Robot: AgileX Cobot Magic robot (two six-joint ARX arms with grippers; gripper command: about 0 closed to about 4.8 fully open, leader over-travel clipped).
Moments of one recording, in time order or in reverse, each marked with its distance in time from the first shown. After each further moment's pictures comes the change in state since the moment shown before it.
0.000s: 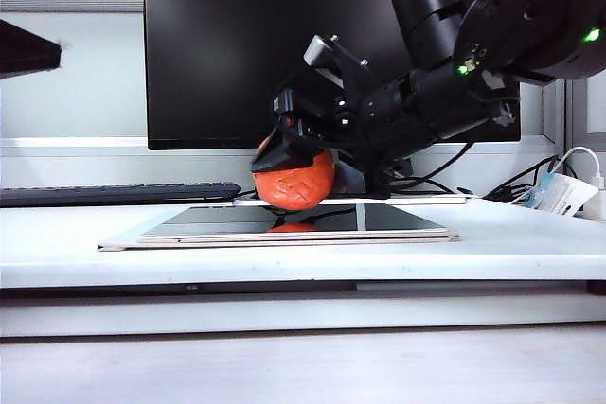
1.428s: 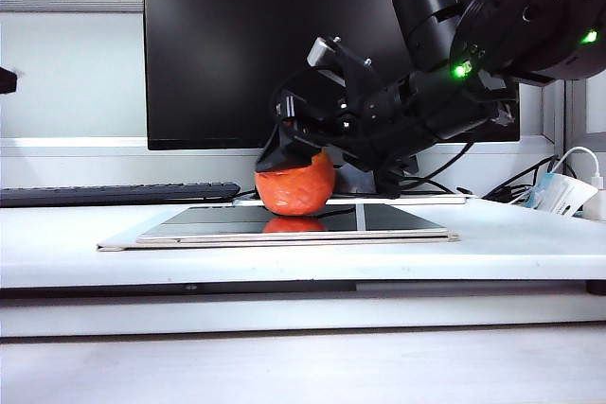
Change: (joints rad) left arm 0.298 0.000 0.000 0.000 0.002 0.000; right arm -0.001 0.003 0.004 0.005 0.045 -0.018
